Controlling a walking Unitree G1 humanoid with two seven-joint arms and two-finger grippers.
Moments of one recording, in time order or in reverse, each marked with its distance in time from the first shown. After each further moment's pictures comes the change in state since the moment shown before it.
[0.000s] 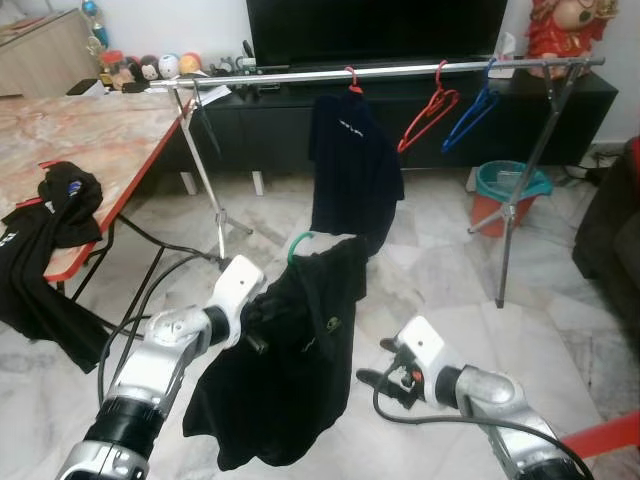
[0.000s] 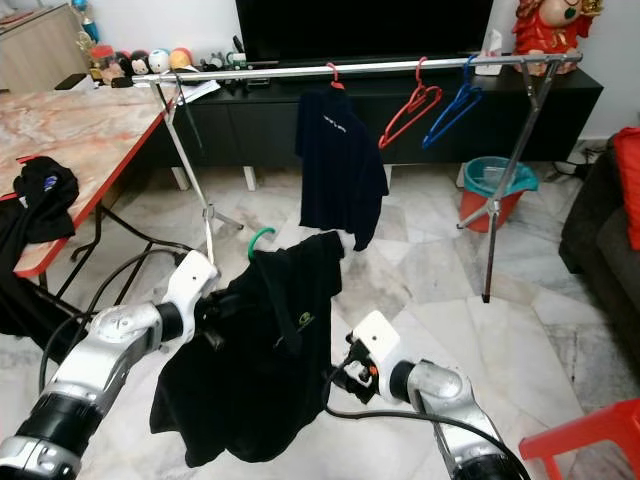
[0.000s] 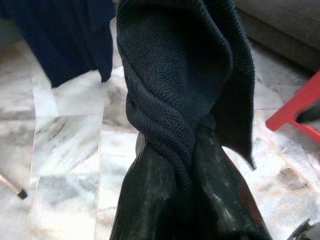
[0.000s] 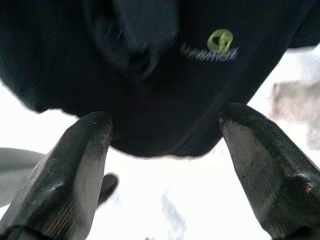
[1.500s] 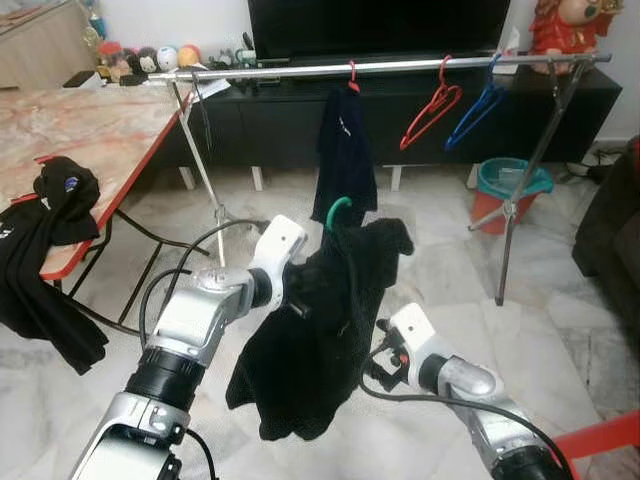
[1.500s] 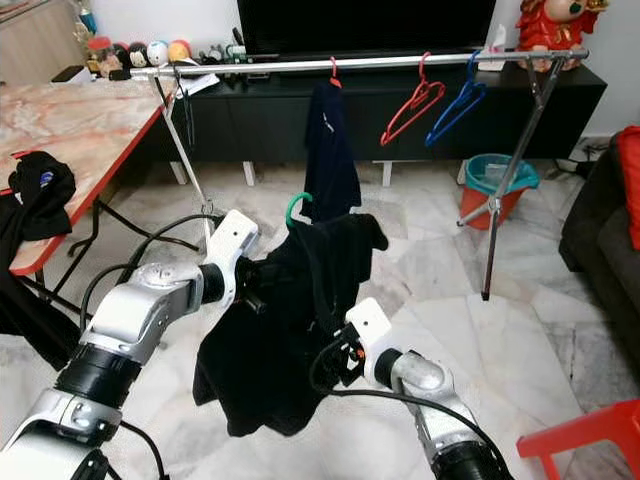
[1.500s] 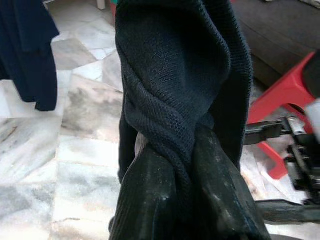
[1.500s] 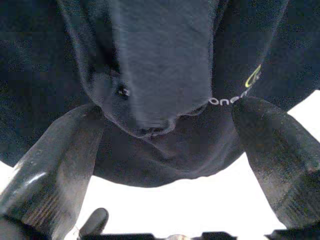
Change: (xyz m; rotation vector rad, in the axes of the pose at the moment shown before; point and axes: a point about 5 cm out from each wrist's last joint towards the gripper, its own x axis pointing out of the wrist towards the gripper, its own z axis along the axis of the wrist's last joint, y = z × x) left arm 0.029 -0.030 0.065 -0.102 0.023 -0.124; right arm 0.020 -0.008 0.023 0.044 -0.149 -0.125
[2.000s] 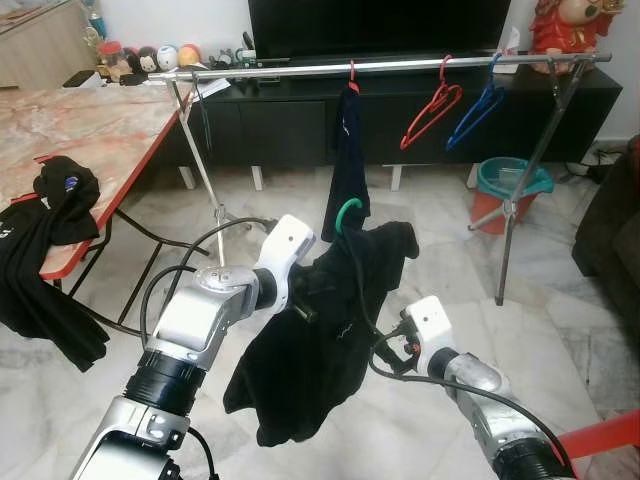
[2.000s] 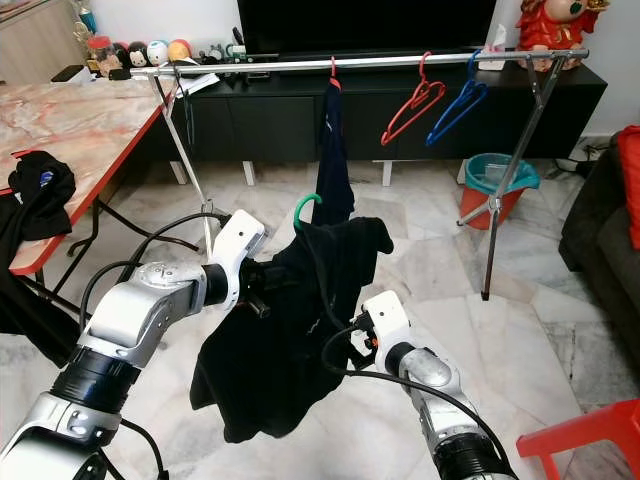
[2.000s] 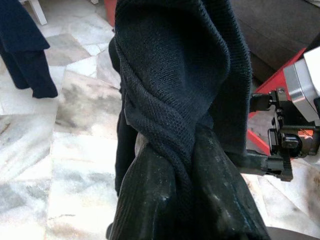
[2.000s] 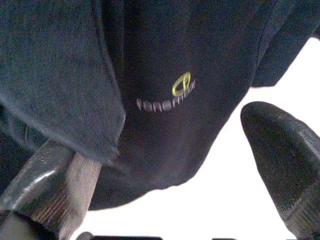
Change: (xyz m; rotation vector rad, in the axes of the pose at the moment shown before) left arm -0.004 -0.006 0.000 -0.010 0.020 -0.013; right arm -0.001 -0.019 0.000 0.081 -0.052 -0.192
